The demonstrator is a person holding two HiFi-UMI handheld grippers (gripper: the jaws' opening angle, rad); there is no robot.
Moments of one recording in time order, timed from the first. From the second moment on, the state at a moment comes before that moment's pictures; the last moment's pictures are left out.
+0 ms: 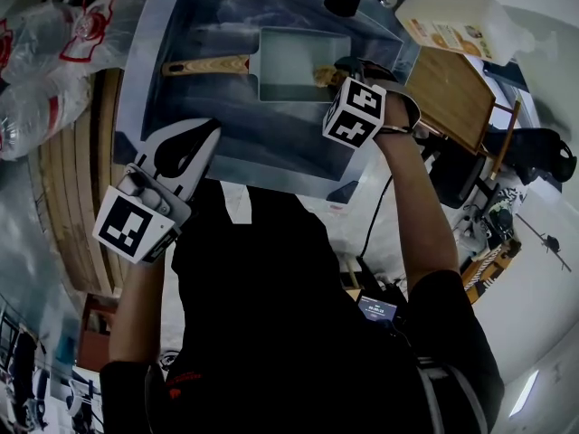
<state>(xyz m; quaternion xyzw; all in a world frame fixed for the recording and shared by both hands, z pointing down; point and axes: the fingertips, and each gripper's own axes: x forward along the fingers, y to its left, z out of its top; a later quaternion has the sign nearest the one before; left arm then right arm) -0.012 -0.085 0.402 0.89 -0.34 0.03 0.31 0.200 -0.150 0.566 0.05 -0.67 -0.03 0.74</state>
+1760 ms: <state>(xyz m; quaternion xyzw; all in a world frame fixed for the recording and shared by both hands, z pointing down) -0.022 -0.048 0.334 0.92 -0.30 0.04 0.23 0.178 -0.145 0.432 0.29 -0.77 -0.03 0.57</state>
